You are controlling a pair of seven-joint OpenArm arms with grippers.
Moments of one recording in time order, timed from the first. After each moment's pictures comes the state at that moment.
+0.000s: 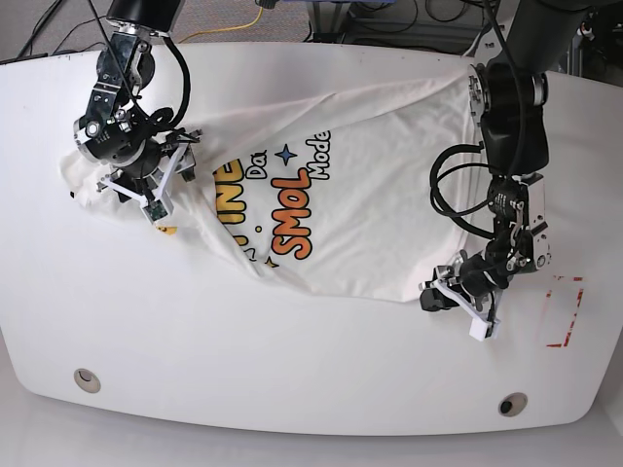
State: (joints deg) left arm -28.6 -9.0 -10.1 53.8 -28.1 -26.2 43.4; right arm -6.9 7.6 20.3 104.4 9.6 40.2 -65.1
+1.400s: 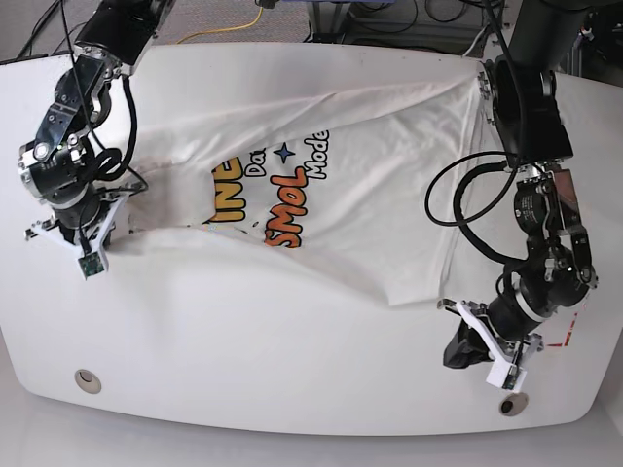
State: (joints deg) left arm -27.4 -12.1 -10.1 87.1 -28.5 -33.6 54.9; right arm 5.4 15.0 25.6 114.1 9.8 40.2 -71.6
